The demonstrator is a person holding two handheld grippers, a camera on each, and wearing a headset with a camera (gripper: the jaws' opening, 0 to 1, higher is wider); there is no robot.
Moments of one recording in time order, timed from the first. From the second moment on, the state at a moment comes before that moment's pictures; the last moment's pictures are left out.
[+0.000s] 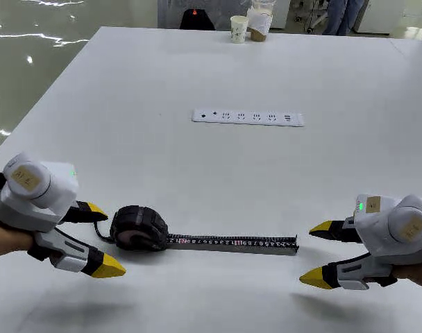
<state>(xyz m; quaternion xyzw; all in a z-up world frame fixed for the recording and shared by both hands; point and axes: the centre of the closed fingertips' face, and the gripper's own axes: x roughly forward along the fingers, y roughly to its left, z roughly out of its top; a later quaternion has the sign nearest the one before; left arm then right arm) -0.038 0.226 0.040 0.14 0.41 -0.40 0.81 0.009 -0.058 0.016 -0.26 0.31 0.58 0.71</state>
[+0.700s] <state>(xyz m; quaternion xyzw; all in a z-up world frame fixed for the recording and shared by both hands) -0.048 0.215 0.047 0.09 0.36 -0.34 0.87 -0.009 -0.055 0.025 -0.20 0.29 0.54 0.76</state>
